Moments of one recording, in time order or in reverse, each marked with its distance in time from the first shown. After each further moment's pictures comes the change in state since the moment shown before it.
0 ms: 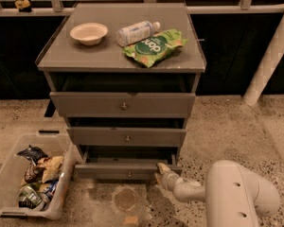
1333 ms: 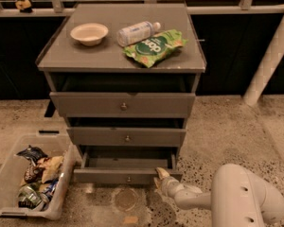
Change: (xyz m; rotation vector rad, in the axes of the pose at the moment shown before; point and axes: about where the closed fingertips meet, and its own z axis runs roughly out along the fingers) arm -0.005 0.024 -0.012 -0.004 -0.031 -0.005
